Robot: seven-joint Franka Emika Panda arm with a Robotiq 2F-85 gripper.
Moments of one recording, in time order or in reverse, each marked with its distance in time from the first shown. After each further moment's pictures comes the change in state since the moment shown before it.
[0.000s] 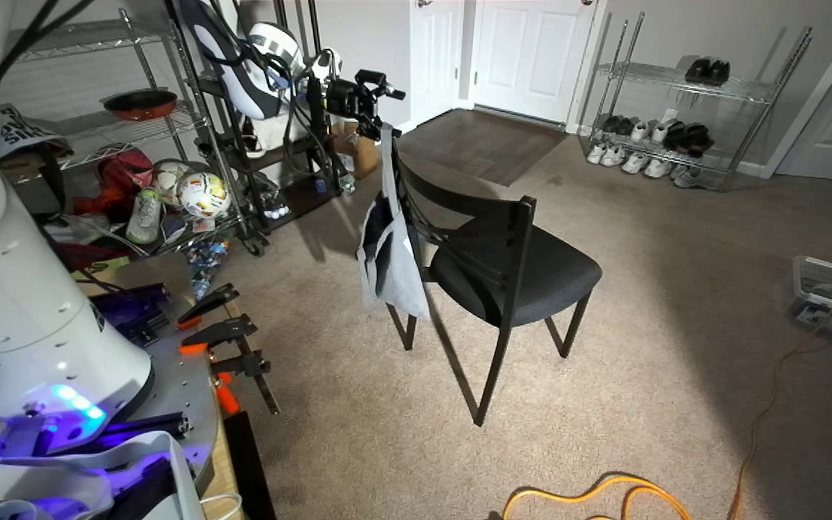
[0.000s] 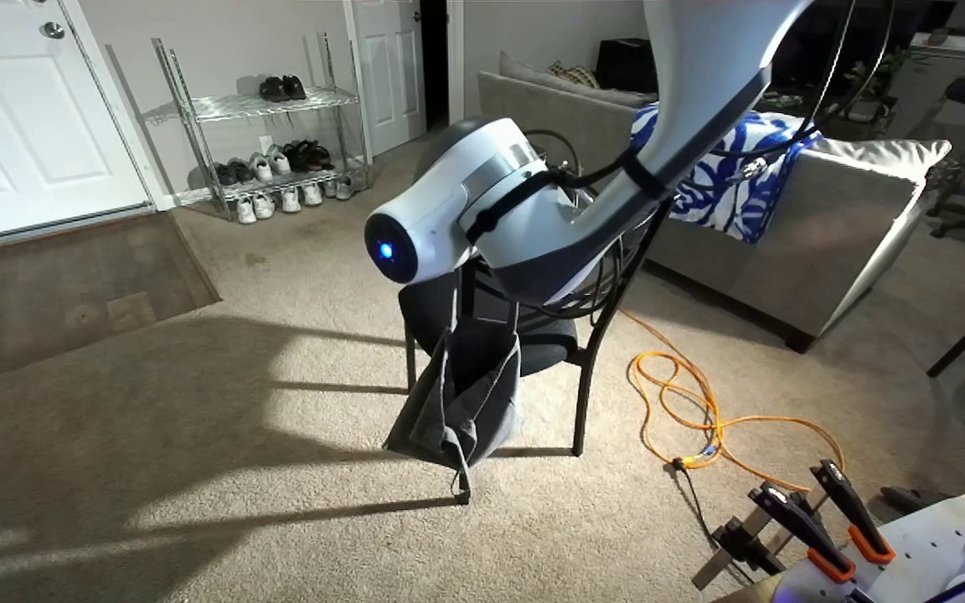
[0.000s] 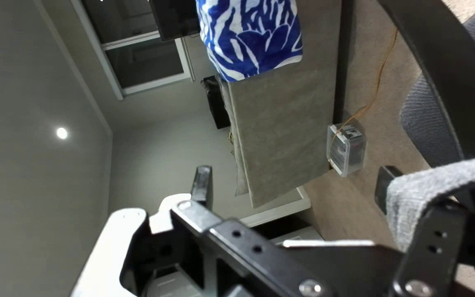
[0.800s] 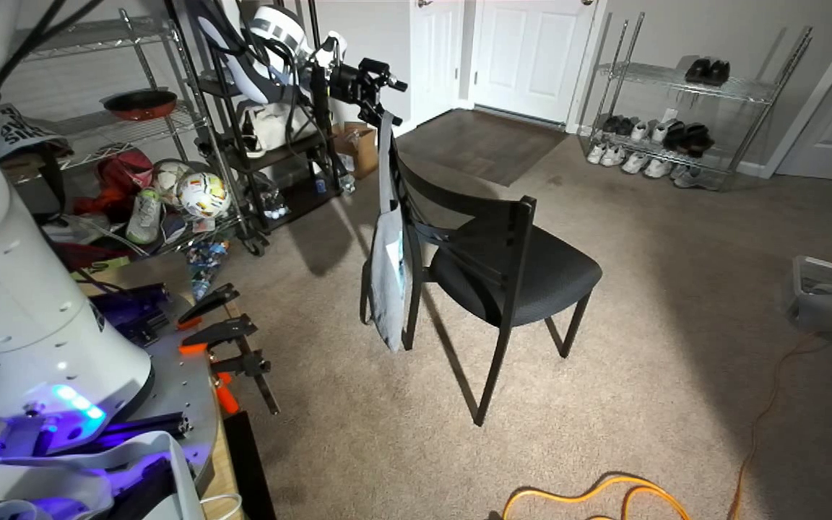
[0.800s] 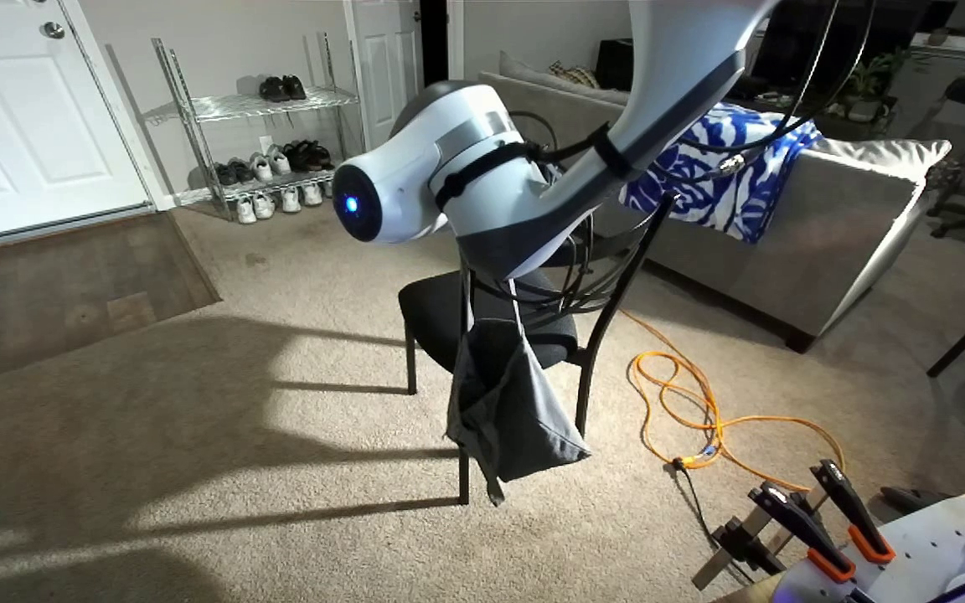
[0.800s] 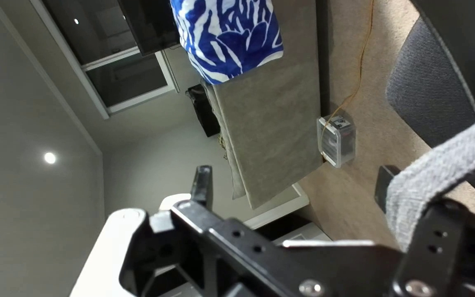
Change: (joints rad) arm 0.024 0.024 -0.014 0.121 0.061 0.045 0.000
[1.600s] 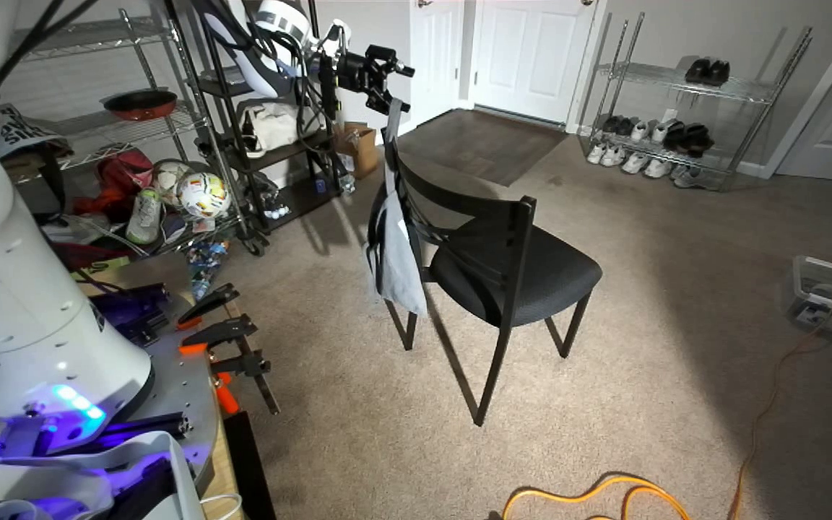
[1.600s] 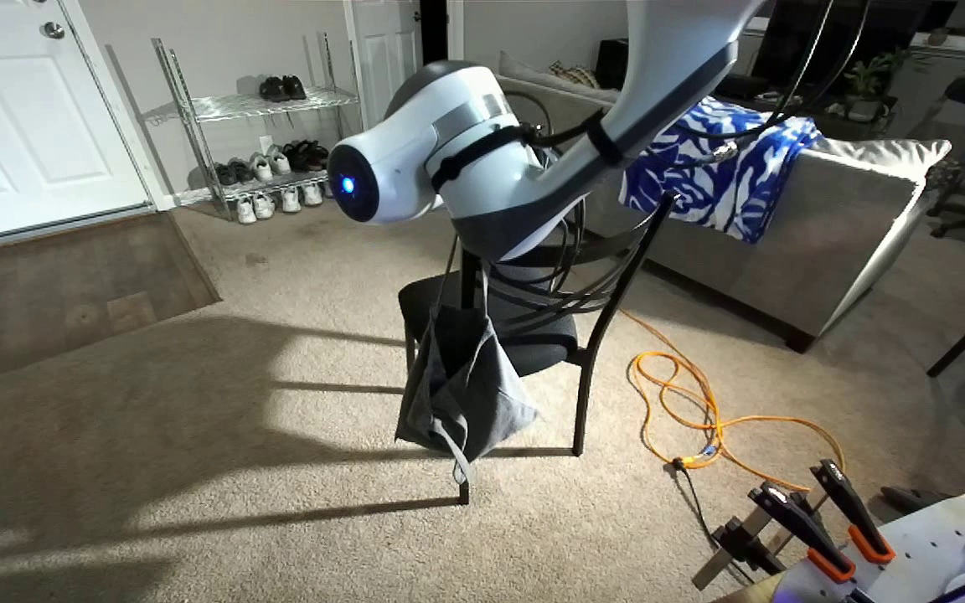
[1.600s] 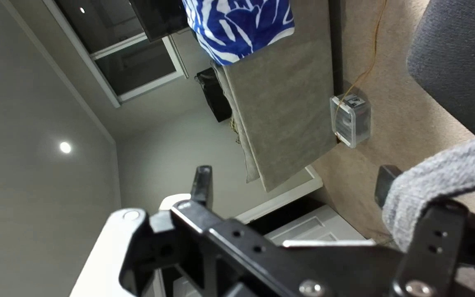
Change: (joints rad) arm 0.026 0.000 -0.044 0.051 -0.036 0.022 -0.002
